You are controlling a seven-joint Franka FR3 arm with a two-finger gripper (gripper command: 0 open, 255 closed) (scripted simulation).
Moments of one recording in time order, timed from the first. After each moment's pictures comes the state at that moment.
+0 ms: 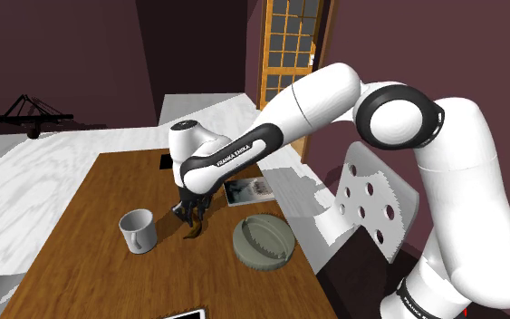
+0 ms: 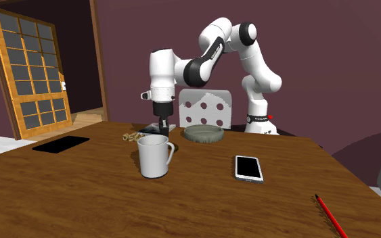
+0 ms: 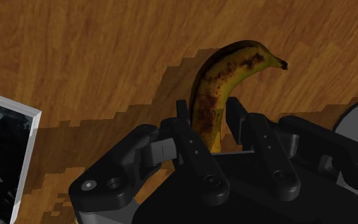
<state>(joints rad) 0.26 0.57 0.24 -1.69 -0.18 2.24 0.57</state>
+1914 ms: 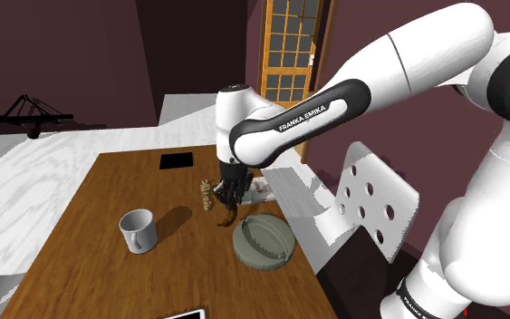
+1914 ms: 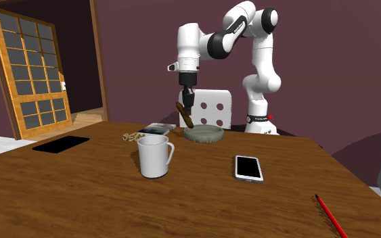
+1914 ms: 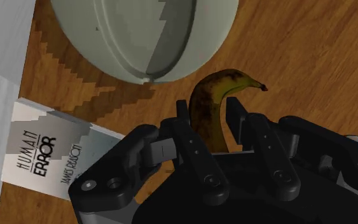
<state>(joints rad) 0.17 0.04 0.27 -2.15 -0.03 2.20 0.45</state>
